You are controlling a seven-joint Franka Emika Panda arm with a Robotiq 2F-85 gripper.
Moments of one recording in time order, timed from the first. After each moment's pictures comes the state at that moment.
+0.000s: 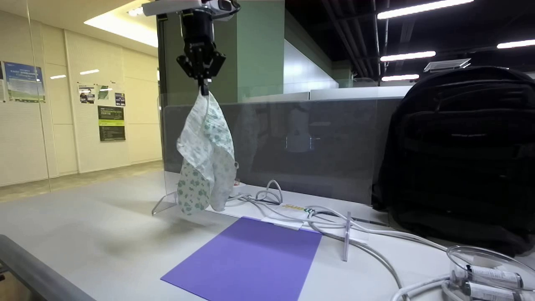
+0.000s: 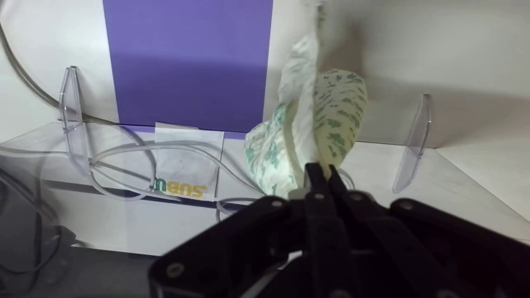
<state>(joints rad) 0.05 -0.20 0.06 -2.19 0.03 2.13 -0.02</state>
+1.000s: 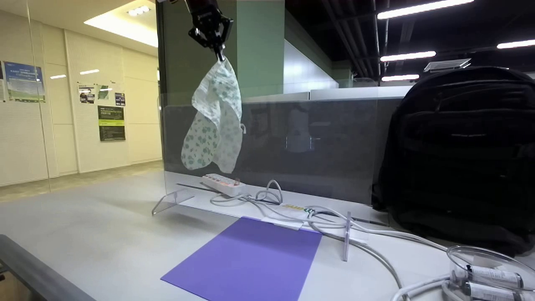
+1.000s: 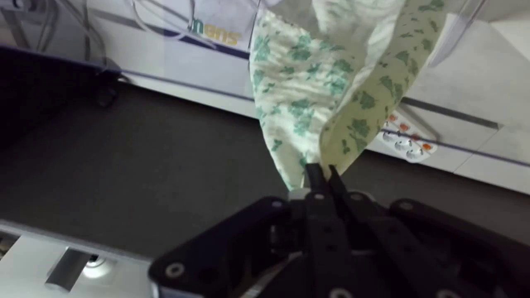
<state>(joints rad) 0.06 -0.19 0.11 -2.04 -0.16 2.33 0.03</state>
